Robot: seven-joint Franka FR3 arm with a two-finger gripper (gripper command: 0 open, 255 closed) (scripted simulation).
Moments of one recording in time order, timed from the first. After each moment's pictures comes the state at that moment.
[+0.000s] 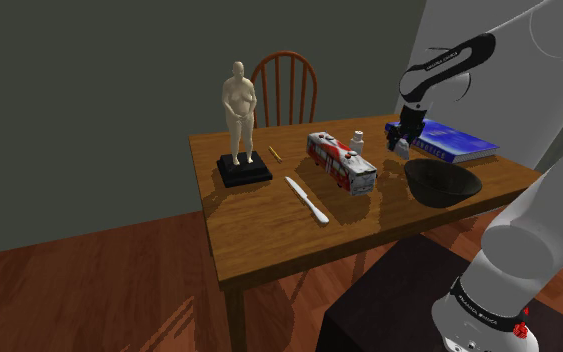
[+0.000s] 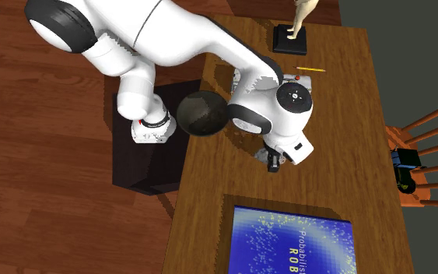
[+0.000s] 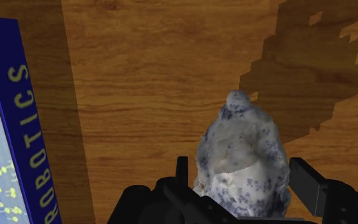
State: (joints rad) arm -0.19 -0.15 -0.46 -2.29 -0.08 2.28 -0.28
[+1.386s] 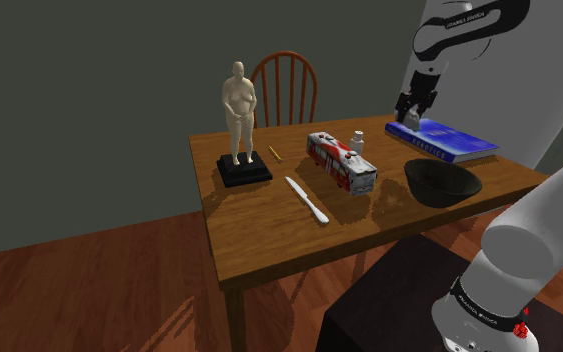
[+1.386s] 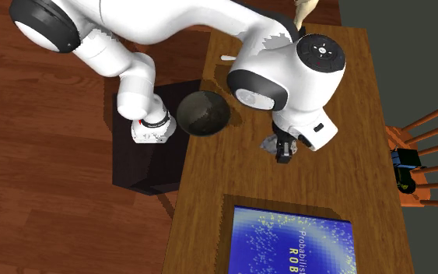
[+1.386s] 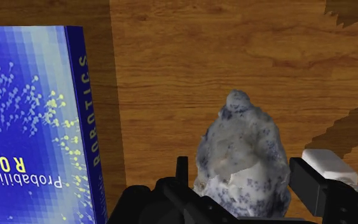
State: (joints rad) arm -0.19 -0.24 -0.43 -2.10 -0.11 1.99 -0.26
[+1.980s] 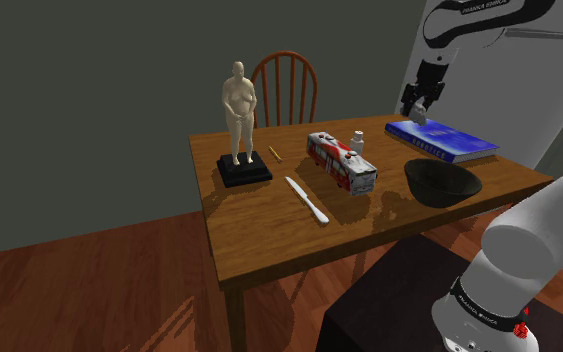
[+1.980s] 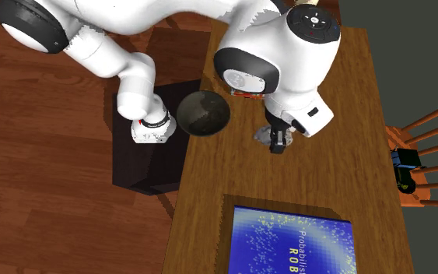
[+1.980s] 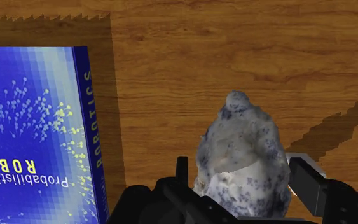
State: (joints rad) arm -0.19 -0.34 -0.40 -2.10 -0.14 1.90 -0.22
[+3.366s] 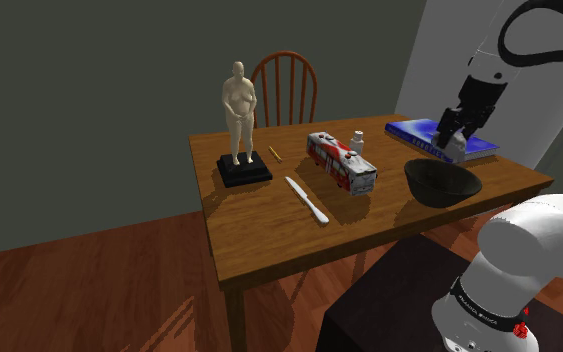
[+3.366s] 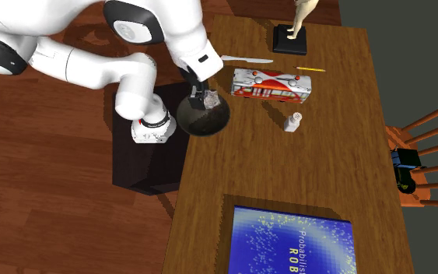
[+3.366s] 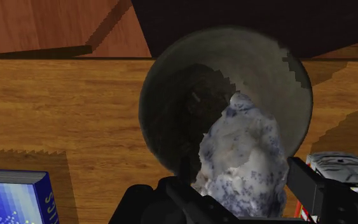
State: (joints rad) arm -0.27 -1.11 -0.16 -2.62 -0.17 1.63 -0.03
